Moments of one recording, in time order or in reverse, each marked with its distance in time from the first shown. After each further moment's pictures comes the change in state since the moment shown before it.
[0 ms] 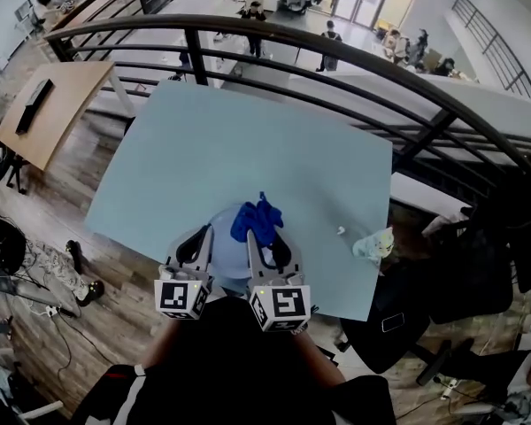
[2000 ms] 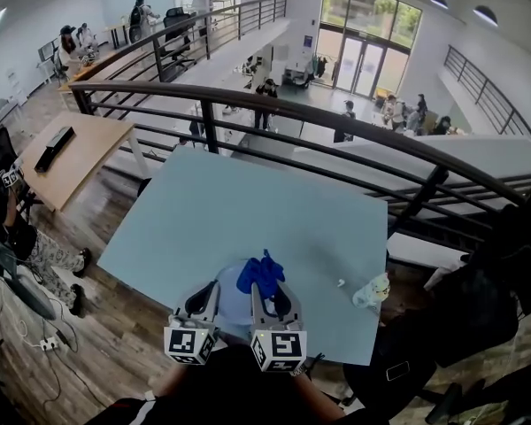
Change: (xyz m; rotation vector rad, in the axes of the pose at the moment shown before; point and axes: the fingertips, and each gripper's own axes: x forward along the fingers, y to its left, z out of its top) left arm -0.040 -0.002 -0.002 -0.002 -0.059 0.021; right arm -0.023 0.018 -0.006 -0.021 -0.049 -0.015
